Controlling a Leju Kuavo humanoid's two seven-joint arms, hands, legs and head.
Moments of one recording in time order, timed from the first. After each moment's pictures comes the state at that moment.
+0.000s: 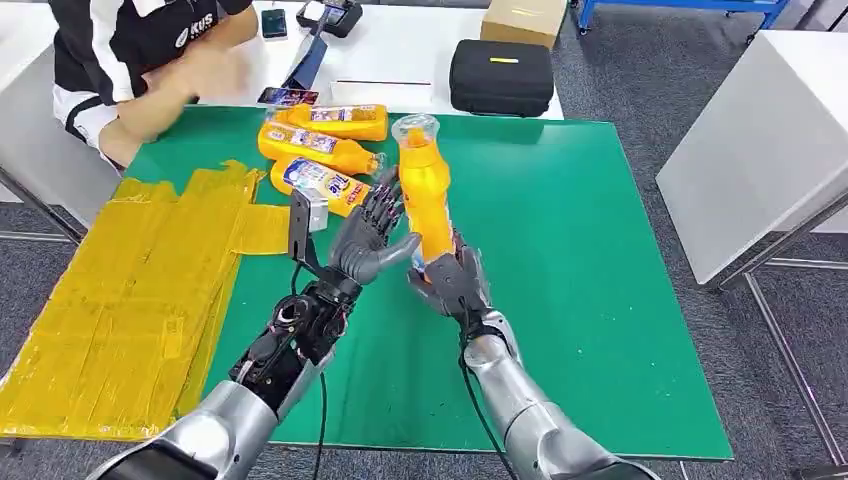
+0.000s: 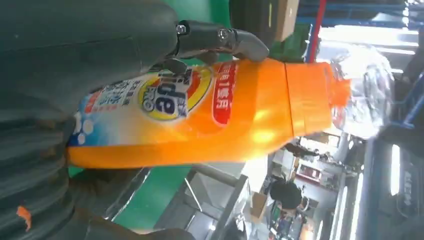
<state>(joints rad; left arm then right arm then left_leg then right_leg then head) -0.64 -0.35 -0.32 -0.52 0.23 -0.31 -0.51 -0.54 0.30 0.01 -0.37 0.54 -0.19 -0.60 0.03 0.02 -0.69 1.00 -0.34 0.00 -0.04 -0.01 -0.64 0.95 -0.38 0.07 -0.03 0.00</state>
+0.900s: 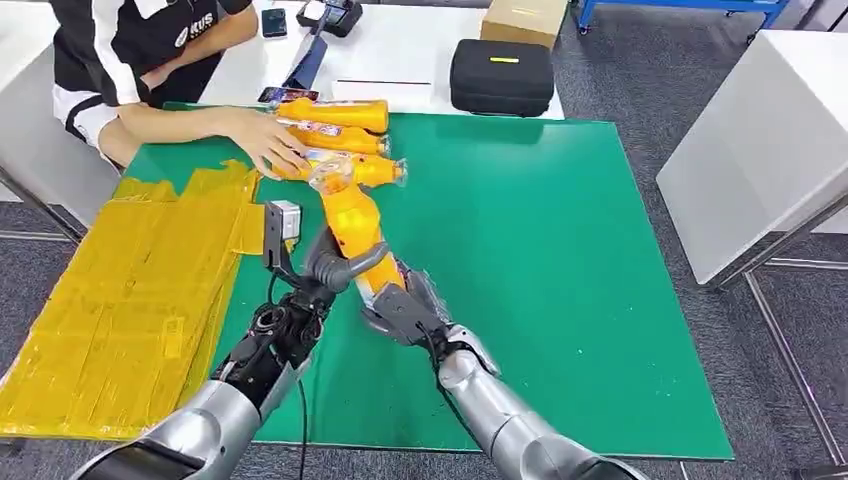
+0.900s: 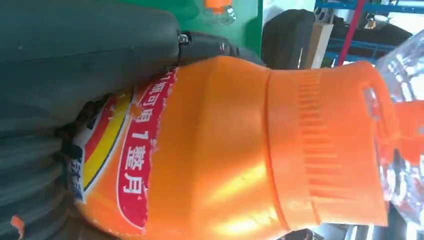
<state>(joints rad) -0.64 -0.31 -0.22 -0.42 0.25 -0.30 -0.54 -0.53 0.32 0.26 -0.33 0.51 -0.05 -0.56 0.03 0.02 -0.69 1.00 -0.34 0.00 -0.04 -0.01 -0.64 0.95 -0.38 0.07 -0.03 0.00</state>
